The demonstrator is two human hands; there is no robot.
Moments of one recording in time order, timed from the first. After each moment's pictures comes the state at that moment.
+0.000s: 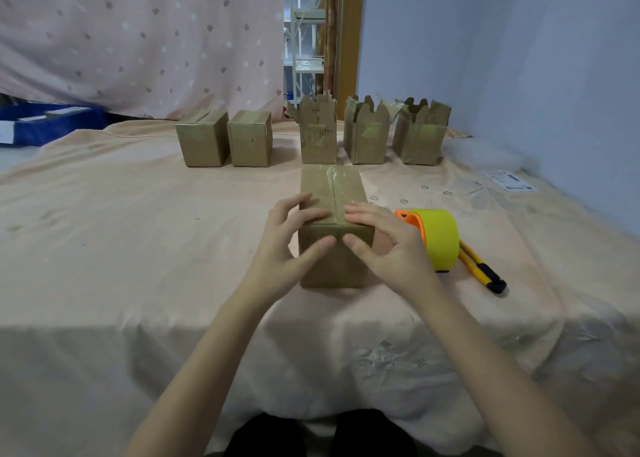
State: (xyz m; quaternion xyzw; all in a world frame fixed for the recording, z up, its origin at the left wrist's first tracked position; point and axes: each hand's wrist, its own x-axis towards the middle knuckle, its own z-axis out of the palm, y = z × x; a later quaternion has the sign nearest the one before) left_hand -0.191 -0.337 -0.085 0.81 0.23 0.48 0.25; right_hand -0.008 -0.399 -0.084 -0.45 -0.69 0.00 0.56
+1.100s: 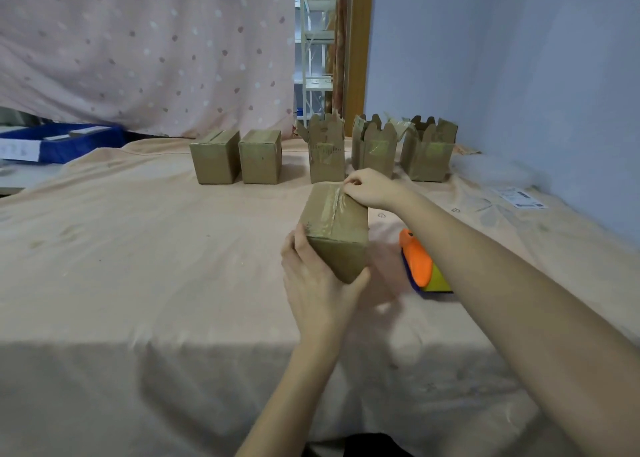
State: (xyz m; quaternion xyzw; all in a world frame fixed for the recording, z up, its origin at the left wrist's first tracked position) left_hand -0.135 -0.378 -0.096 0.68 0.49 0.53 0.12; right_hand 0.014 -0.286 0.009 -0.71 -0.65 0.14 0.22
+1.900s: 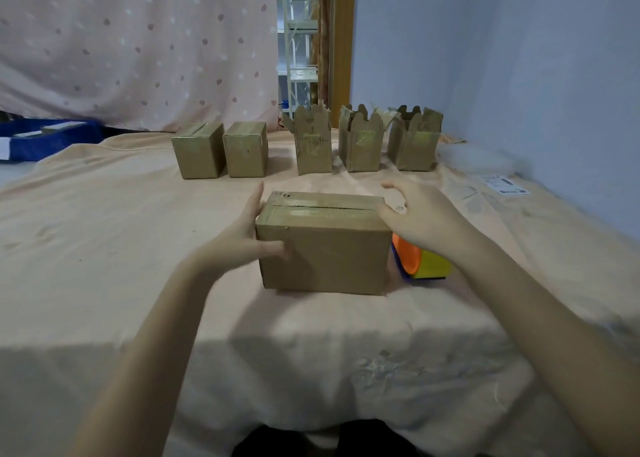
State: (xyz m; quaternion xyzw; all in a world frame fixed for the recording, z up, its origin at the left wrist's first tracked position) left_hand -0.225 -0.297 -0.044 0.76 0.37 0.27 0.46; right_hand 0.013 -0.411 0.000 -0.73 -0.62 -0.01 0.28
